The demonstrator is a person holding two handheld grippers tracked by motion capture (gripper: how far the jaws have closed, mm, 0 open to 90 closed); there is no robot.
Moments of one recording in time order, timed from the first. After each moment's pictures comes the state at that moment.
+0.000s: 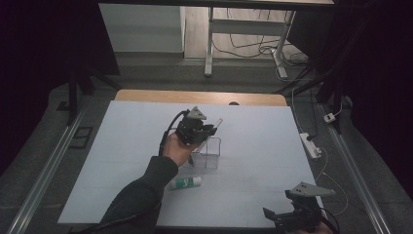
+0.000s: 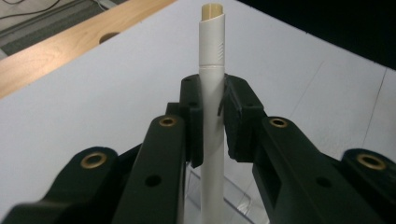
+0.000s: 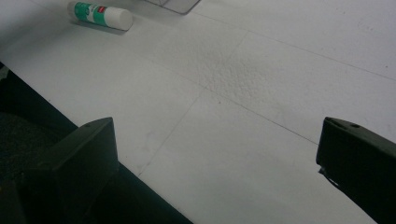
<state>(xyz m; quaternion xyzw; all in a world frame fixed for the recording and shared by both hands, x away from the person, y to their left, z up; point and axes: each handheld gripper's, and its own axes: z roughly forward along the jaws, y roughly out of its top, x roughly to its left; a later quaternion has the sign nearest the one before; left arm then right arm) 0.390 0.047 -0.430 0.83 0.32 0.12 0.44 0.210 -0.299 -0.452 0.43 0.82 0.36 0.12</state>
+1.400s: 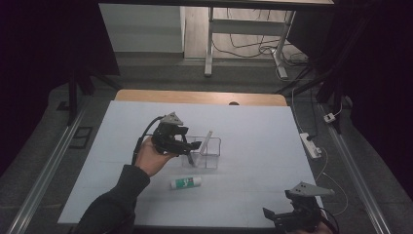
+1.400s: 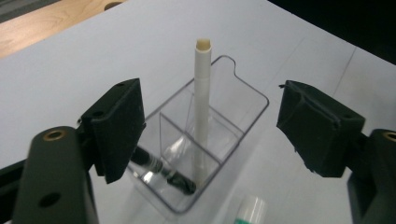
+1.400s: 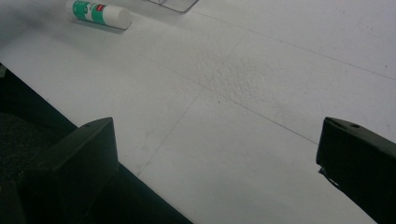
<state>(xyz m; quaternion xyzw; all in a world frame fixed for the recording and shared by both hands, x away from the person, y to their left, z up) 0.352 0.110 -0.419 0.83 0.34 0.08 0.44 0.210 -0.298 -0.452 0.43 0.82 0.36 0.12</state>
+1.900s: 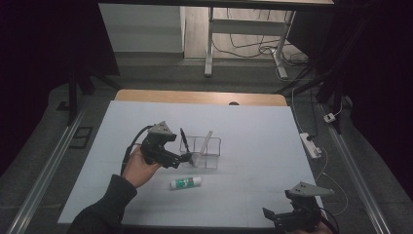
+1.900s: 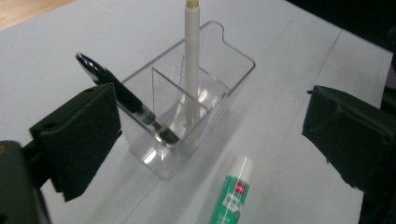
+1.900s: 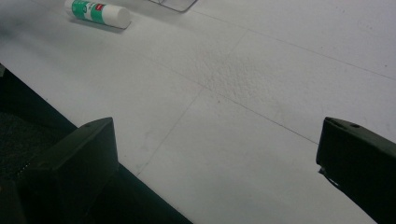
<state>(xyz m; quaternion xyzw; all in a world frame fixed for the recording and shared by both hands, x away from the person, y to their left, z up) 0.326 0.129 -0.433 0.84 0.32 0.07 0.43 0.211 -0.298 -0.452 0.43 0.82 0.36 0.12</state>
